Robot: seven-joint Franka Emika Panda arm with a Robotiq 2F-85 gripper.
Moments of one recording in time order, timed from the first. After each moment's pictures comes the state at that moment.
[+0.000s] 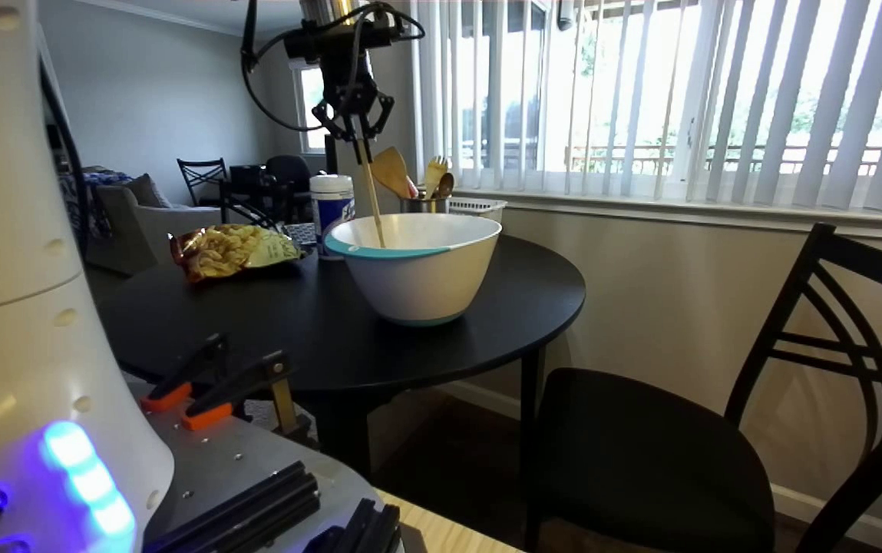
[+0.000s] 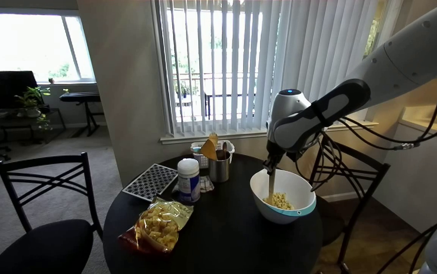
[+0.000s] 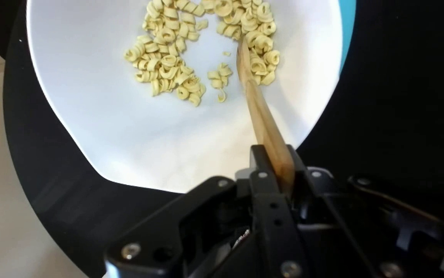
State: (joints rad) arm 0.13 -0.07 0.14 -2.43 -0.15 2.54 -0.15
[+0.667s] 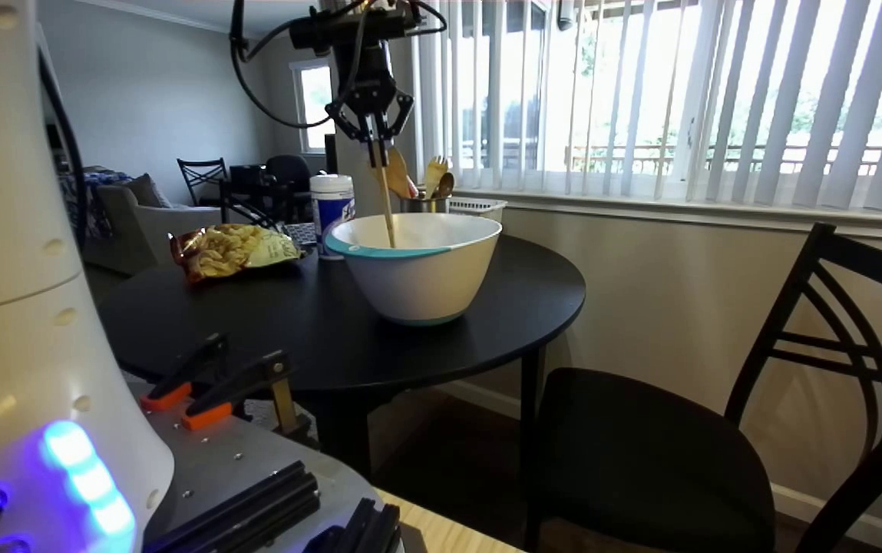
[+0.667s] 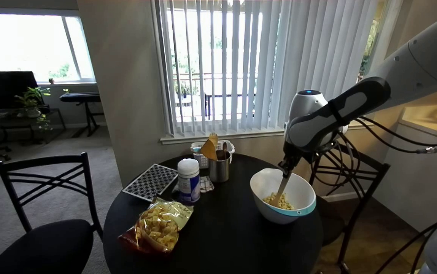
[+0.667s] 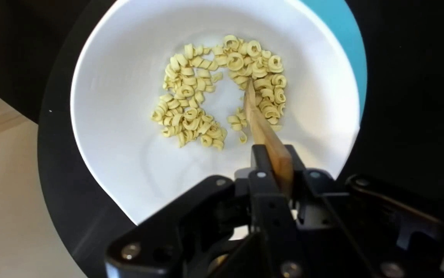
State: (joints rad) arm 0.12 -0.16 0.05 -2.54 -0.10 2.53 -0.15
